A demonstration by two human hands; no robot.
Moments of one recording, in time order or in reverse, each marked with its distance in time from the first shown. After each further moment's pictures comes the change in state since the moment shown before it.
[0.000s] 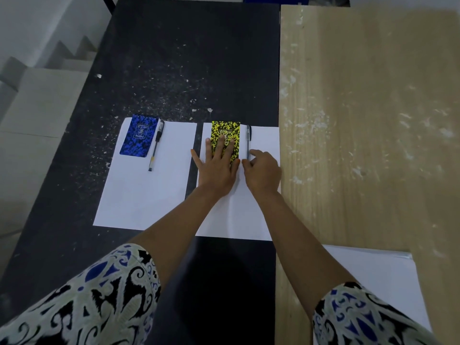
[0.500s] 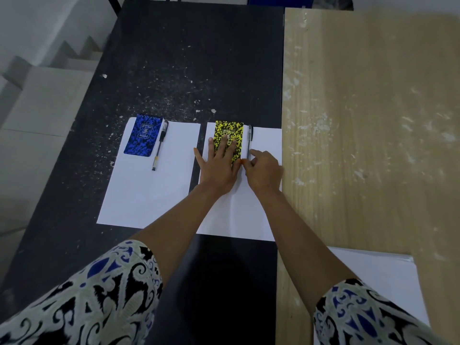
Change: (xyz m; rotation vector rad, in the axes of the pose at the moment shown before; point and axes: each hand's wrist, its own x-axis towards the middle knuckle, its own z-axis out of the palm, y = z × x) left_hand 0.003 -0.005 -0.006 -0.024 -0.017 0.018; right_hand 0.006 -0.001 0.002 -0.029 -0.037 -0.016
